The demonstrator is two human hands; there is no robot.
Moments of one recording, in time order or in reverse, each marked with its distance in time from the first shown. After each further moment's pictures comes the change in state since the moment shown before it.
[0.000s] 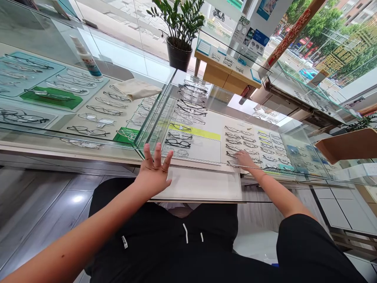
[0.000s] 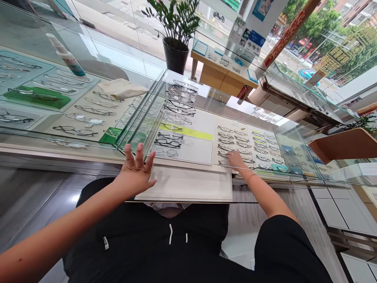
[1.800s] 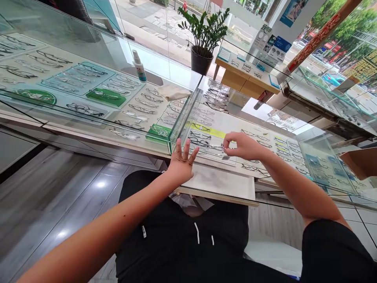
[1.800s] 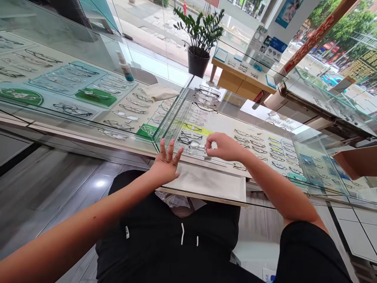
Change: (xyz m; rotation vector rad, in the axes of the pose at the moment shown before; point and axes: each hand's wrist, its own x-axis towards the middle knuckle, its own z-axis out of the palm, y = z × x) left_hand 0.003 0.015 -0.014 -0.054 -0.122 -0.027; right_hand -0.002 -0.222 -0.259 0.555 0.055 -0.446
